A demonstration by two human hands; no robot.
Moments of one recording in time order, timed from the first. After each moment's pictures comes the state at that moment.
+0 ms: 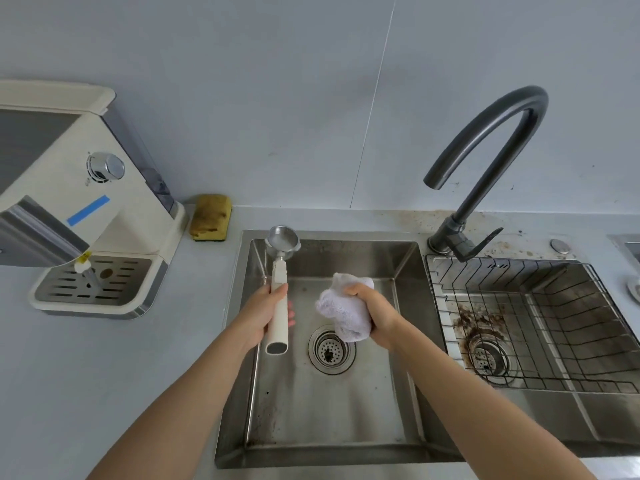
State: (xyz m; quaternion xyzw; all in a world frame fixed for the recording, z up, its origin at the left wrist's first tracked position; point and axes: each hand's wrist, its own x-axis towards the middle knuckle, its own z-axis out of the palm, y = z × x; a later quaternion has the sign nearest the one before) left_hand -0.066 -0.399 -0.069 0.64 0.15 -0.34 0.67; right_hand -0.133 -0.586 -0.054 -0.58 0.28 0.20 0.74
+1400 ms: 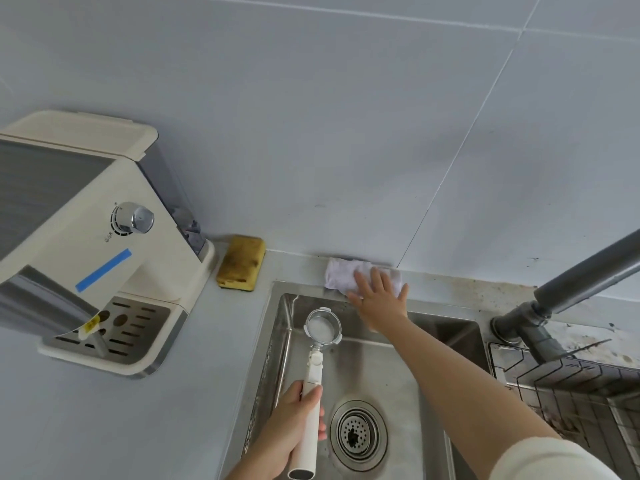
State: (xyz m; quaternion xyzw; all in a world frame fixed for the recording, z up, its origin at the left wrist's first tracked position) left_hand -0.075 -0.400 -0.112 0.63 0.20 -0.35 0.66; right_hand 0.050 -0.597 -0.117 -0.98 0.05 0.19 0.02
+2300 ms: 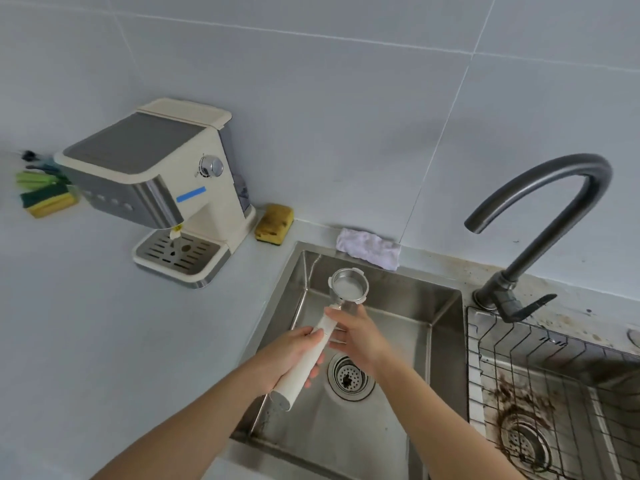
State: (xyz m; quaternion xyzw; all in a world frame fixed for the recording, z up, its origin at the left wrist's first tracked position) left_hand -0.155 -0.387 -0.026 0.64 0.09 -0.38 0.66; right_hand -0.134 -0.538 -0.050 -0.56 0.14 0.25 0.78
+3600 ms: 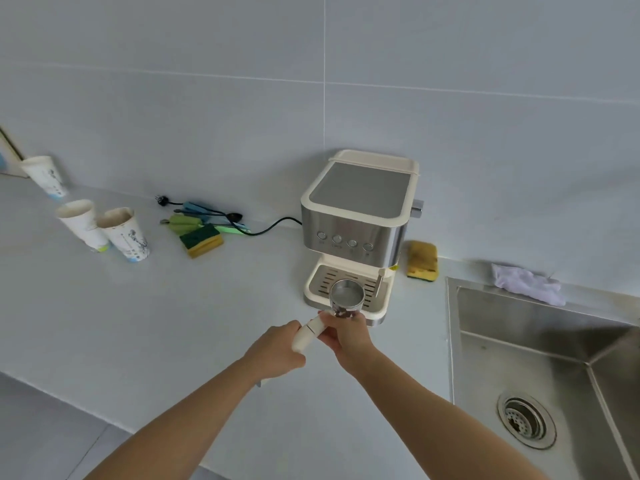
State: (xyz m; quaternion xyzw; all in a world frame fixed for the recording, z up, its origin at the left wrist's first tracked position) left_hand -0.090 0.001 -0.012 0.94 -0.04 -0.22 0.24; right_hand -0.081 -0.140 -0.017 -0.47 0.19 0.13 0.85
